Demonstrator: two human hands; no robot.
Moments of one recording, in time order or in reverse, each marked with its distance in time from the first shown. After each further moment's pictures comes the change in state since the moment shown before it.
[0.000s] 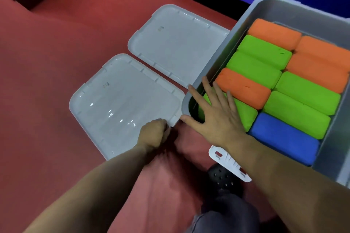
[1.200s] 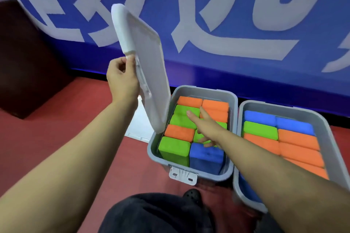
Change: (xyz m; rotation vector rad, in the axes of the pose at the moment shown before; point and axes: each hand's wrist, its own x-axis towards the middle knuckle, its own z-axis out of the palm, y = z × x) left_hand -0.132 0.270 -0.364 -1.146 0.842 0.330; right_hand -0.151 0.017 -0.238 0.970 0.044 0.594
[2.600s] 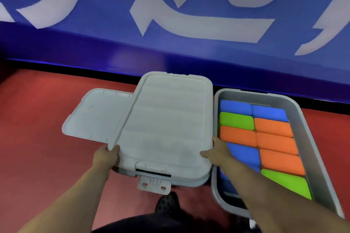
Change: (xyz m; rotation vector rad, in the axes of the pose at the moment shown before) left_hand -0.085 -0.259 -0.006 0.603 -0.345 -0.739; right_hand 0.085 0.202 -0.040 0.006 0.285 0.194
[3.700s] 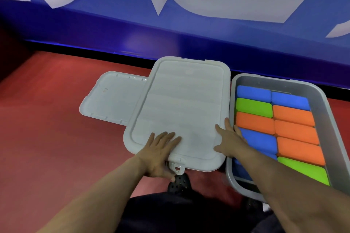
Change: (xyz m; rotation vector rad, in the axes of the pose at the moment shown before) left_hand -0.043 -0.026 0.041 1.147 -0.653 1.041; right_hand -0.019 -0.014 0.001 -0.787 -0.197 -0.062
